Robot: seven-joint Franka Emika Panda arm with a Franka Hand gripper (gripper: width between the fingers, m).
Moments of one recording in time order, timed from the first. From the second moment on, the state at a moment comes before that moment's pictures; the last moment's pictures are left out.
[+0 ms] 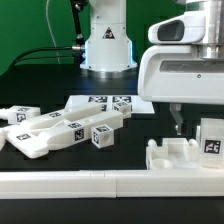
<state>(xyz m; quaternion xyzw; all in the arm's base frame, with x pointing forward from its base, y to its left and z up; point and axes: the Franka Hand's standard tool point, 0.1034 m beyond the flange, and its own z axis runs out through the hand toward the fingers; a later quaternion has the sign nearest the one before) 0.663 0.112 0.079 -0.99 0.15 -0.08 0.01</state>
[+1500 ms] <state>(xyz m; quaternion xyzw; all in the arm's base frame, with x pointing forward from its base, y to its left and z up) 0.656 0.110 0.078 -0.80 0.60 -0.03 0.04</state>
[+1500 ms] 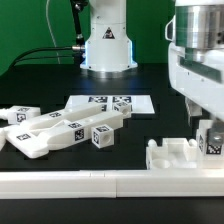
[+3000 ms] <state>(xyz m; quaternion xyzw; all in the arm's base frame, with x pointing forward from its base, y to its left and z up) 0.655 0.117 0.073 -0.93 0.36 -0.07 0.00</state>
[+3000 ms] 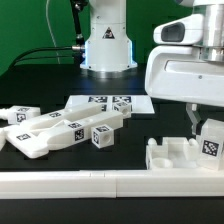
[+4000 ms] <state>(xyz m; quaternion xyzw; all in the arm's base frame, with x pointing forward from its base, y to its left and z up) 0.654 0.113 0.073 -0.58 0.81 0.00 0.06</state>
